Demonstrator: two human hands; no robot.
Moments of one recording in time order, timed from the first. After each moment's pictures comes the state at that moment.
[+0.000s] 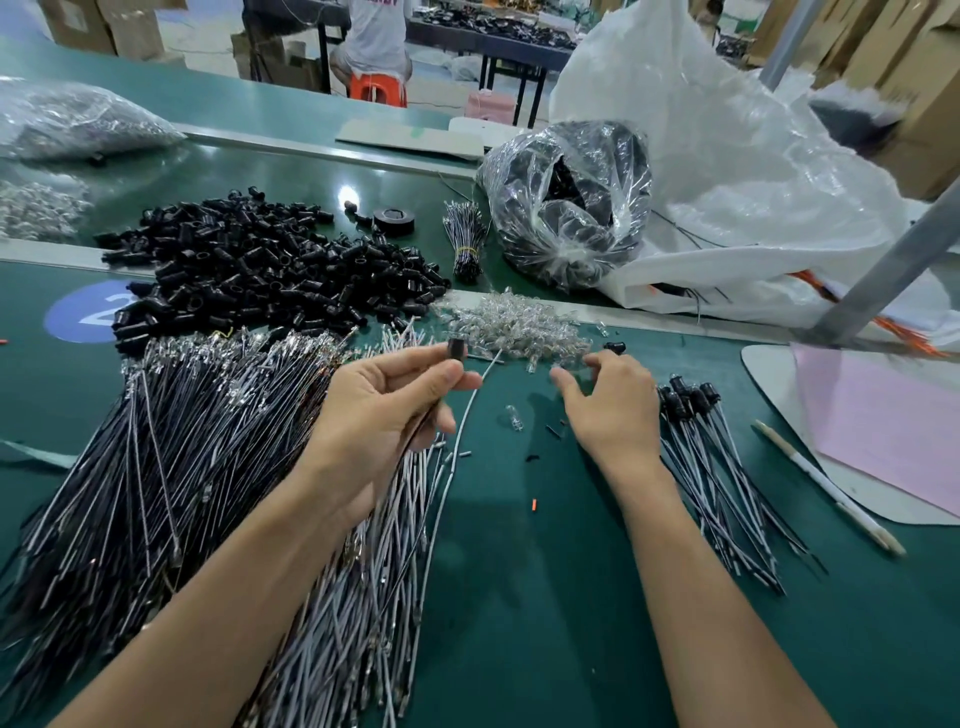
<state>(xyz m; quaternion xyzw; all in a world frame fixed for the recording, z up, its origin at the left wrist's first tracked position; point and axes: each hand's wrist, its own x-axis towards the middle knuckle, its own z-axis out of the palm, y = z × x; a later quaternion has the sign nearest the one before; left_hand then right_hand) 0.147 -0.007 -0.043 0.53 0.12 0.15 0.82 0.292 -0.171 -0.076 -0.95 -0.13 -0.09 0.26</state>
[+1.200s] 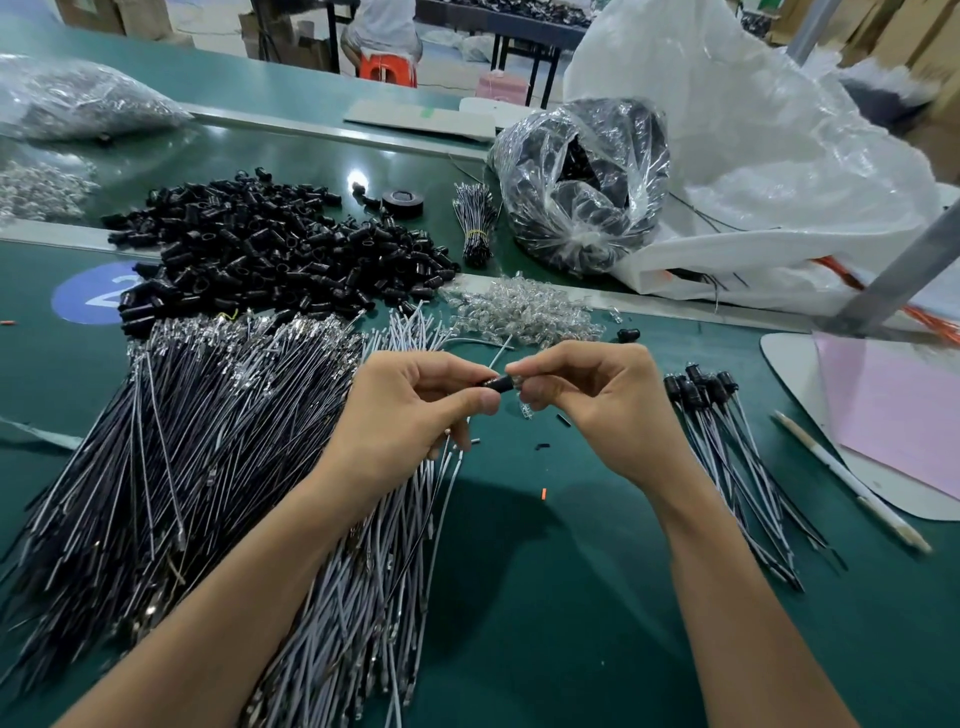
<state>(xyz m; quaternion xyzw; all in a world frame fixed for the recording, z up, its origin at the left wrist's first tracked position) 0.152 -0.011 -0.058 0.71 0.08 0.16 0.68 0.246 -0.171 -0.039 -0.73 -0.38 0.06 0.57</state>
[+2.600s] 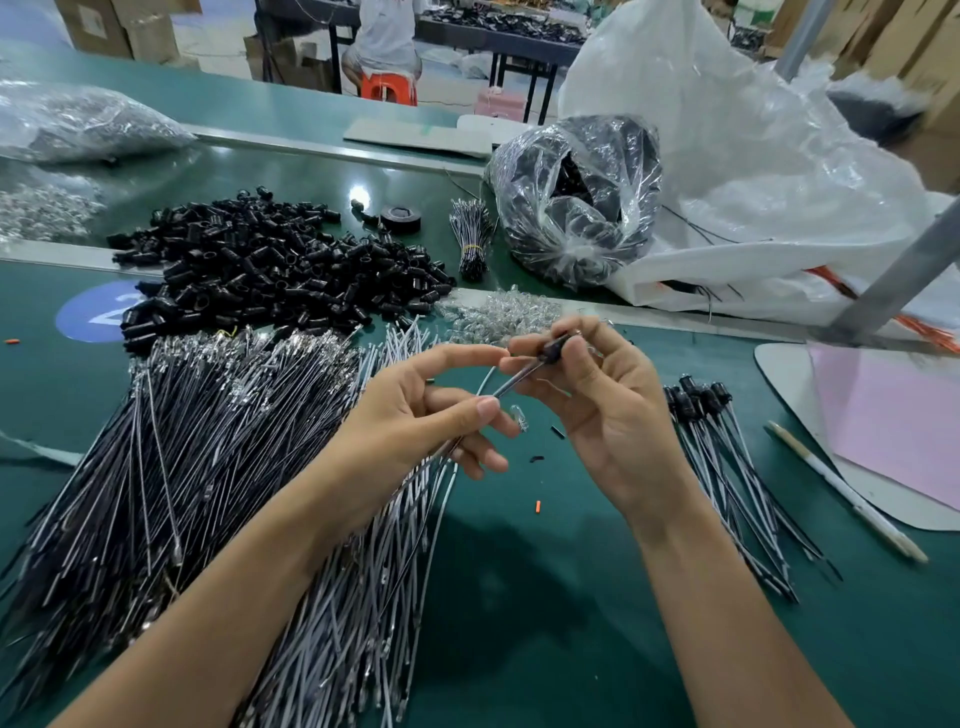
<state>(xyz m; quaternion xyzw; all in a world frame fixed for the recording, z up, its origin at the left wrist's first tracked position) 0.146 -0.009 -0.051 0.61 -0.02 0.06 0.79 0.239 -0.165 -0.038 -0.47 -0.31 0.20 0.80</state>
